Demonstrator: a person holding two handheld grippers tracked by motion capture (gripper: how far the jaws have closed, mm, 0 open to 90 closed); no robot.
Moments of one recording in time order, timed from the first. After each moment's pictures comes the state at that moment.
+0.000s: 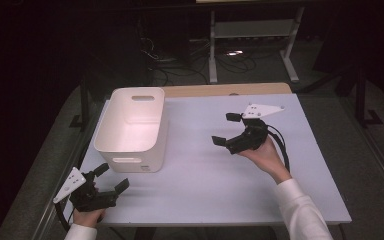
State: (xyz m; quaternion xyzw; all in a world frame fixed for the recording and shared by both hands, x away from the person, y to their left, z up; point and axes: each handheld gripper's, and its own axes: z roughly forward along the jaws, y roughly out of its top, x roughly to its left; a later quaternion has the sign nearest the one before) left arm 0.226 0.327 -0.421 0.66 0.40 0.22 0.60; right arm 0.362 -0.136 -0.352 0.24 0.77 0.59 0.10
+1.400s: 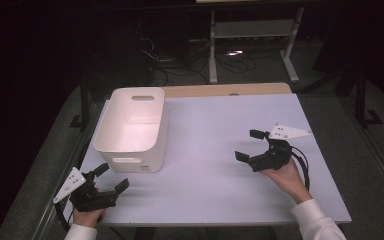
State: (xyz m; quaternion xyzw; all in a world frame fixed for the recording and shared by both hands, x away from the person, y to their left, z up) left arm 0.226 0.327 -0.421 0.66 0.40 0.22 0.60; right arm 0.325 -0.192 -0.392 0.29 0.75 0.59 0.12
